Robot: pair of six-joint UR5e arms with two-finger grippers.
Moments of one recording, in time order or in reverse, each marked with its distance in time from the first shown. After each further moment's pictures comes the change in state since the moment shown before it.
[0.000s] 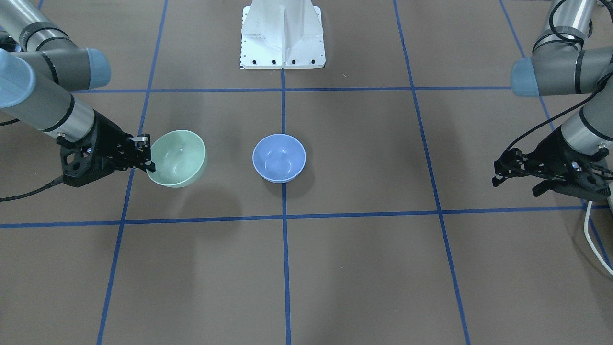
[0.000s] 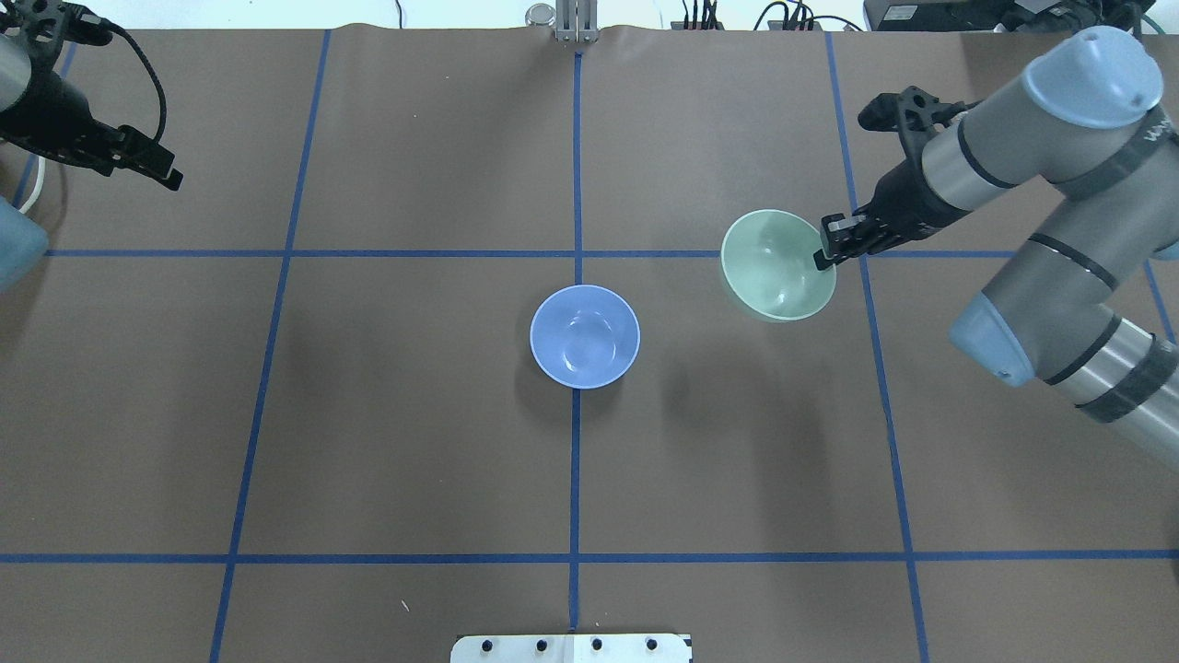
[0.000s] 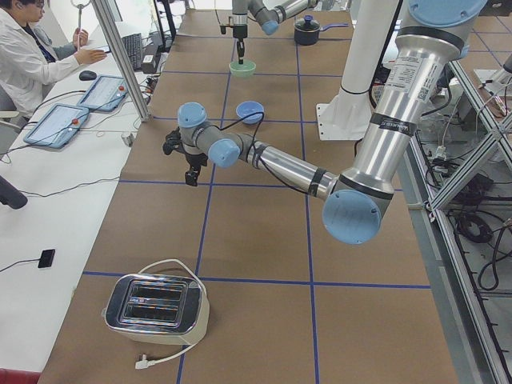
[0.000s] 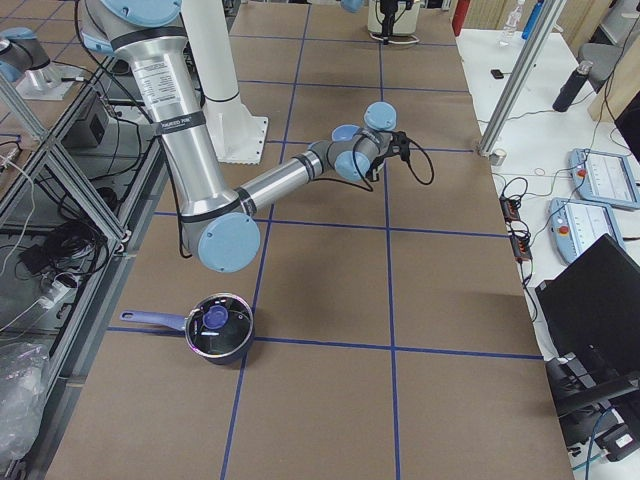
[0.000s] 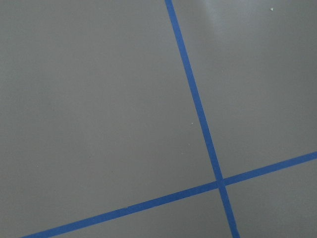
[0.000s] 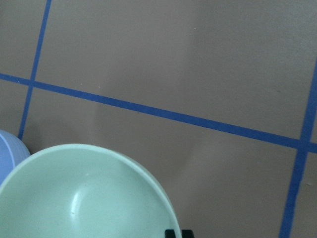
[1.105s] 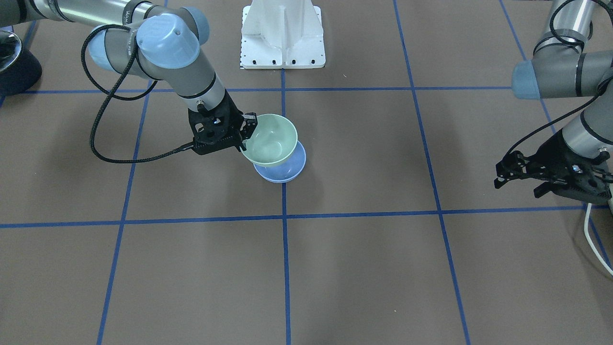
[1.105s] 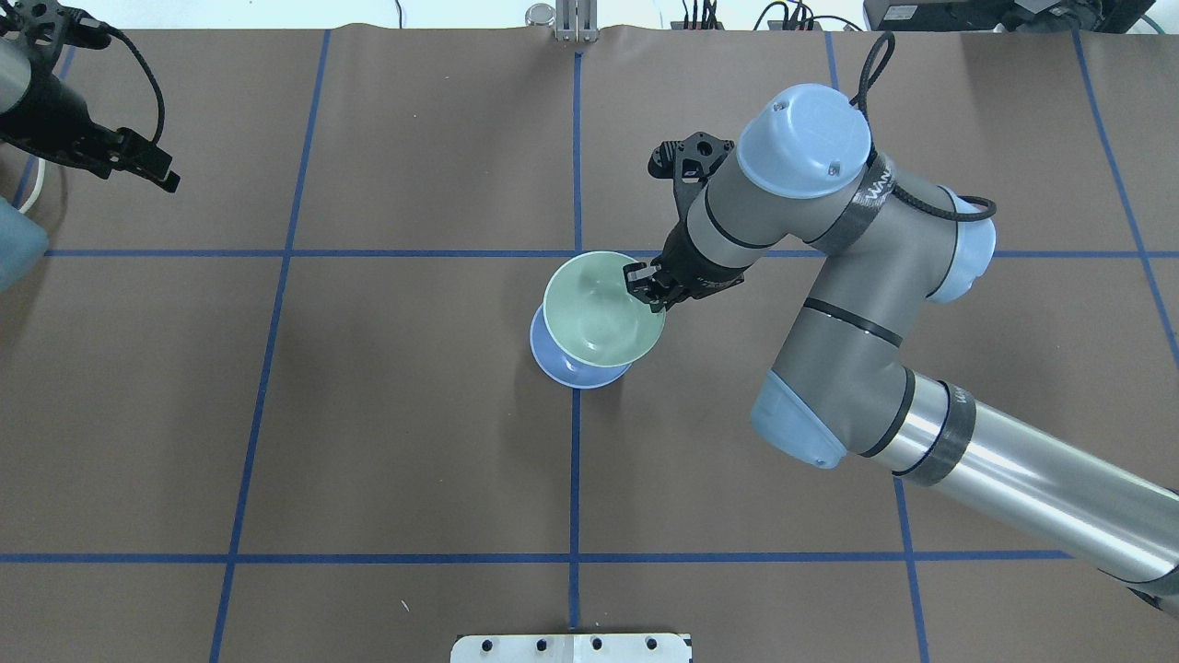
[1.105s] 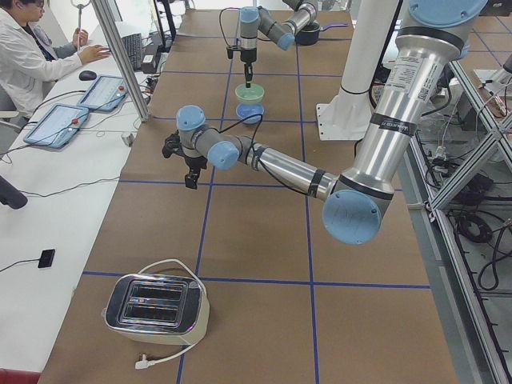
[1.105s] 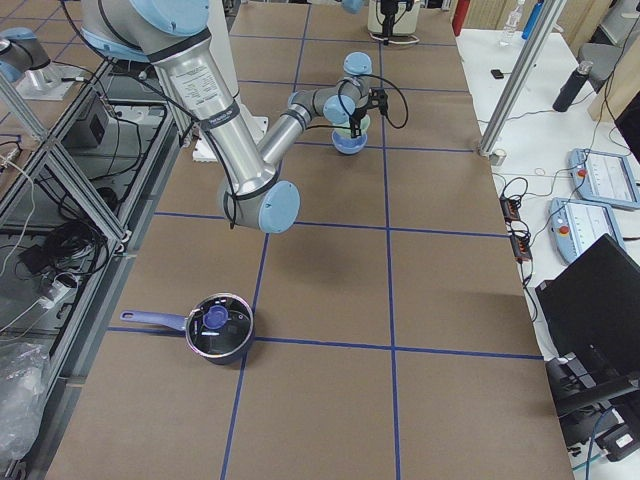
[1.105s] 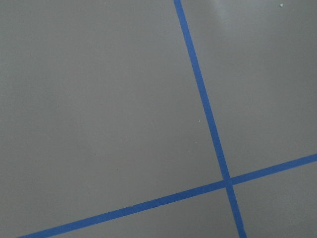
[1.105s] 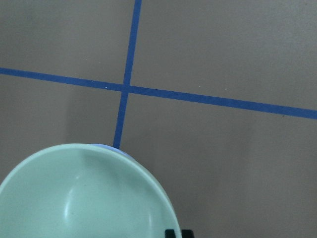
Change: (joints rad) left arm -0.001 0.000 0.018 -0.002 0.000 0.002; right arm -0.245 0.236 0.000 -0.194 -0.248 0.168
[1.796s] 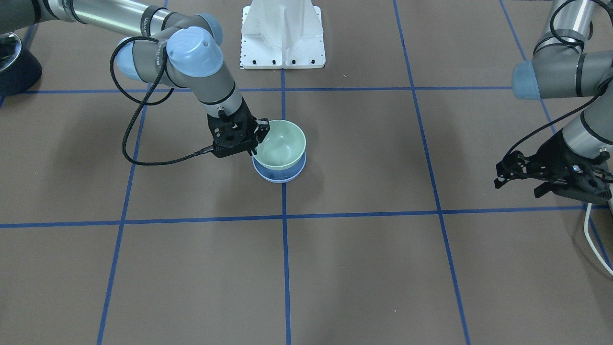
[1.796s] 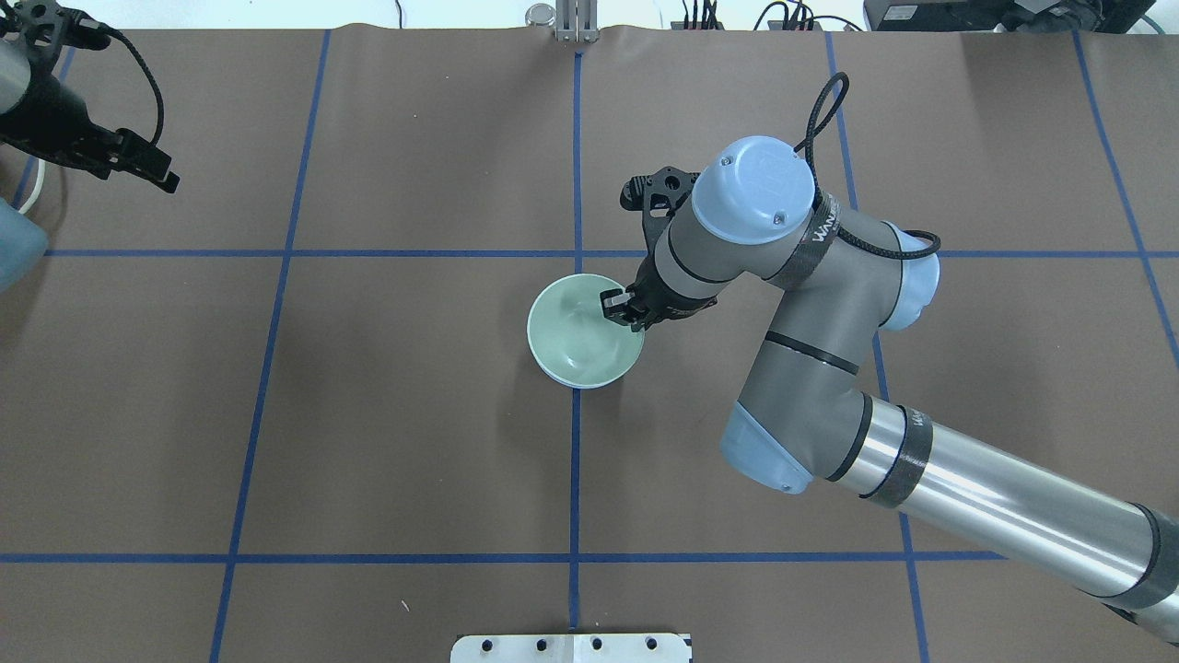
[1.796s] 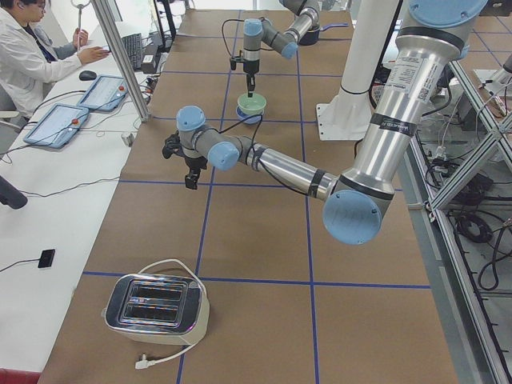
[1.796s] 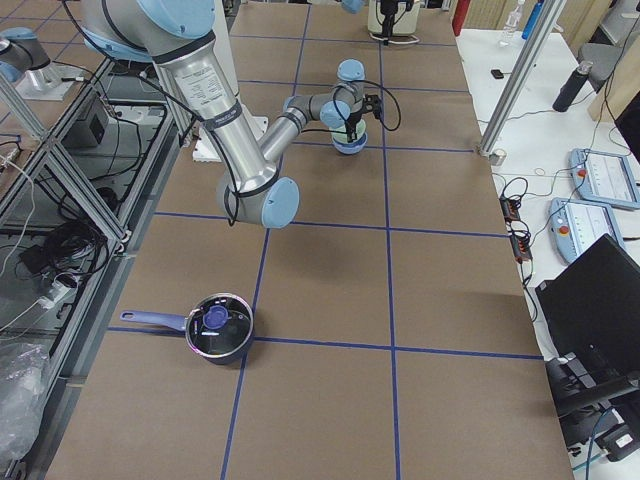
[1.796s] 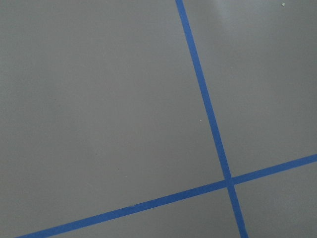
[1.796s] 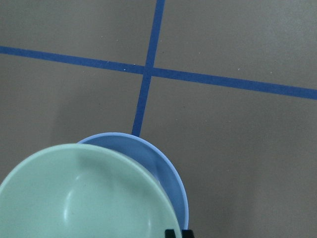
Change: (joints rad) left arm 0.000 0.002 0.001 -0.001 0.000 0.000; right arm -0.054 0.020 -0.065 0.046 -0.062 0.017
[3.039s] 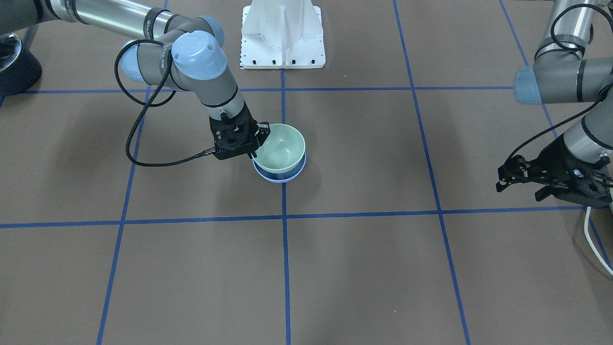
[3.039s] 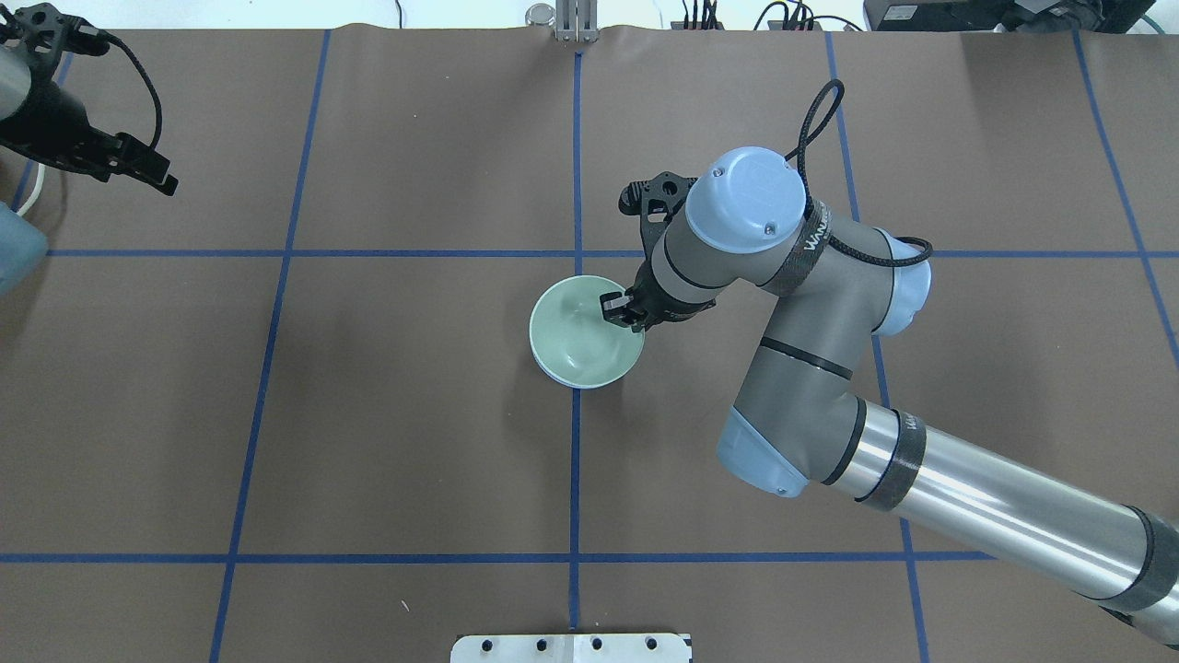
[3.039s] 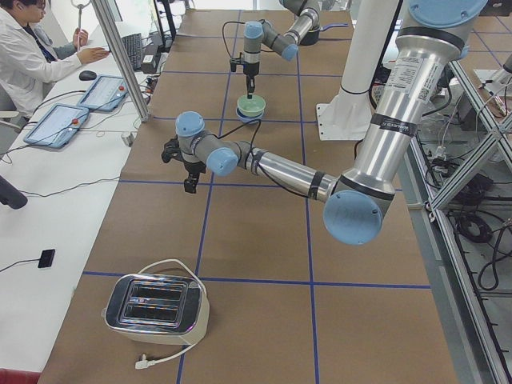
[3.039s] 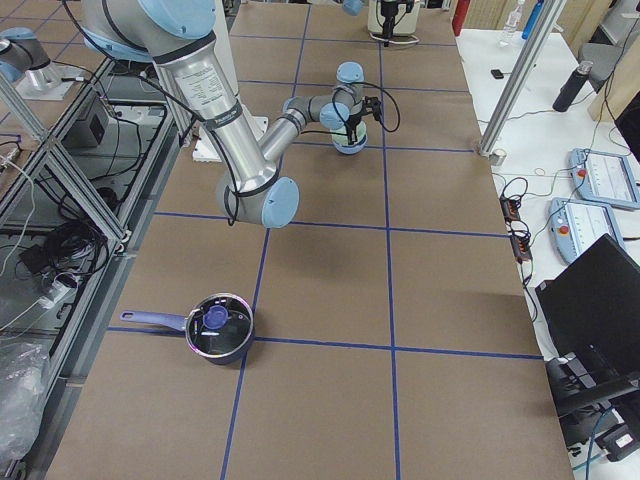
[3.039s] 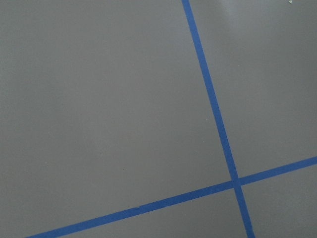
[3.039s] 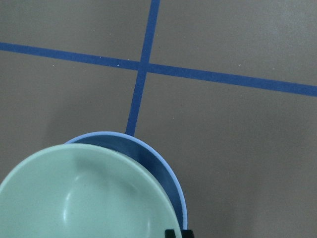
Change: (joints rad) left arm 0.000 0.003 0.041 -0.054 0.000 -0.002; right arm -0.006 0.003 -0.016 0.006 -0.022 0.001
